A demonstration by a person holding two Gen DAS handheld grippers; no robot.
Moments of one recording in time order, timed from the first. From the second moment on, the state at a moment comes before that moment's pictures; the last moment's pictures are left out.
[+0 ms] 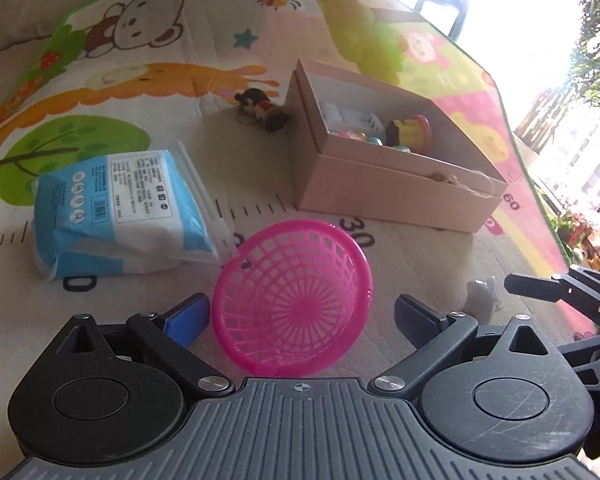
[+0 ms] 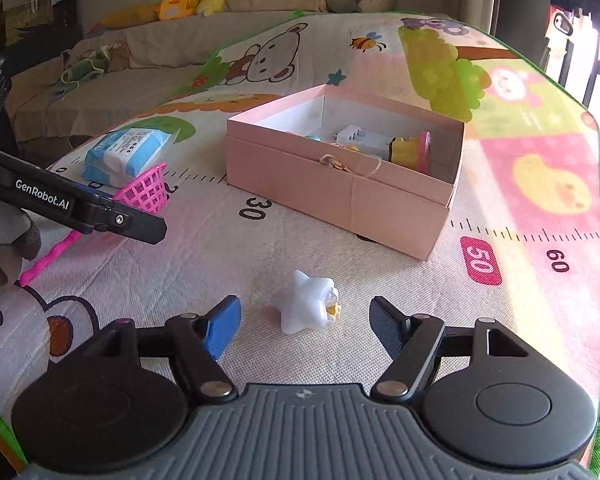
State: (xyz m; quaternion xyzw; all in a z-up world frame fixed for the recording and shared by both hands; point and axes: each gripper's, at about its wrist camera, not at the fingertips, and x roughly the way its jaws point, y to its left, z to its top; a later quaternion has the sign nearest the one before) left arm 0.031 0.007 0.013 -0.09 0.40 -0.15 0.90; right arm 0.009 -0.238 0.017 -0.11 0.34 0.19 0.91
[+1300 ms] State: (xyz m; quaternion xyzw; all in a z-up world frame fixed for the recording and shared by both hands) left arm 0.016 -0.034 0.011 0.05 0.38 -0.15 0.91; right arm 0.021 -0.237 0.010 -0.10 0.34 0.19 0.91
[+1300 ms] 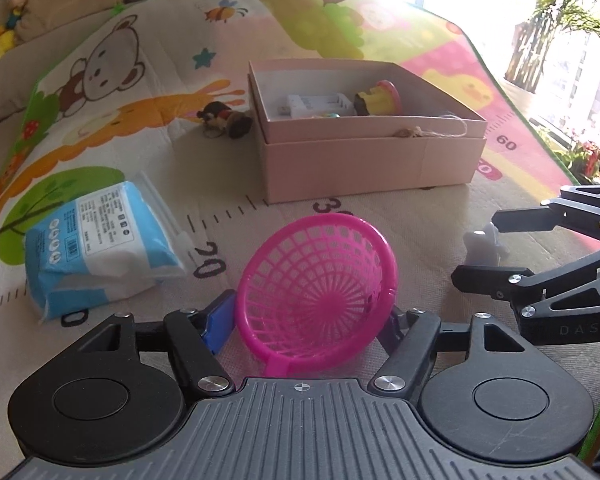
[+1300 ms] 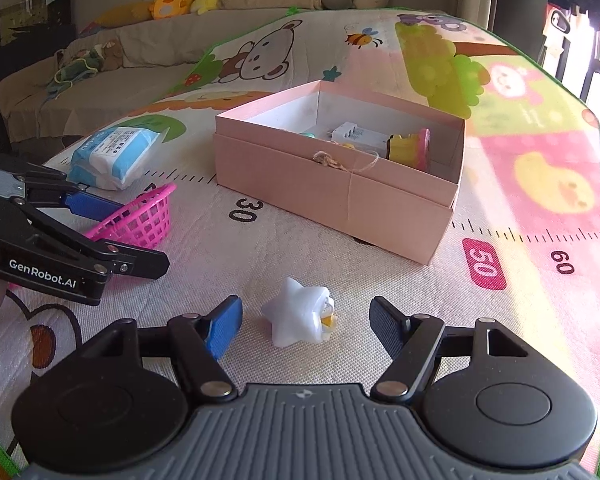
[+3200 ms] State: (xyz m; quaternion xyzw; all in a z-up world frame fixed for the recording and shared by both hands) left arm 0.033 0.047 0.023 0.01 0.27 -0.02 0.96; right arm 0.232 -0.124 0.108 -0.08 0.38 0.24 0.89
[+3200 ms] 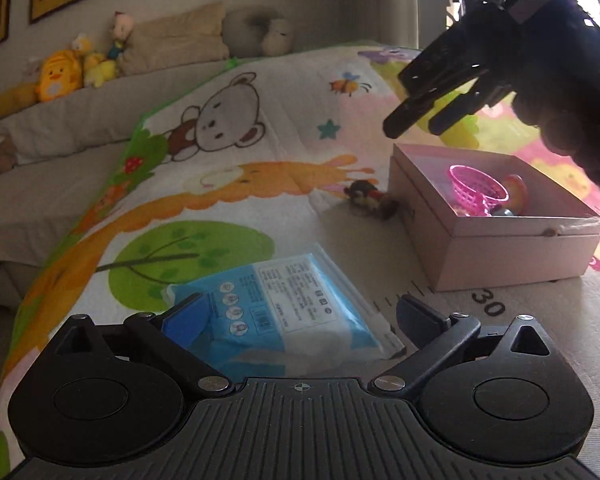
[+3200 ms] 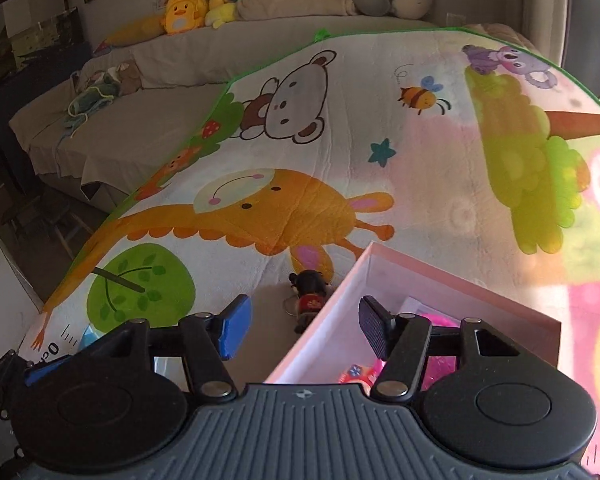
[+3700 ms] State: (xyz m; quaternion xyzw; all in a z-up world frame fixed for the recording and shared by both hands) left arm 0.031 0.076 0.020 -0.05 0.27 -0.01 0.96; right arm 0.281 -0.019 0.039 -0.24 0.44 0.16 0.85
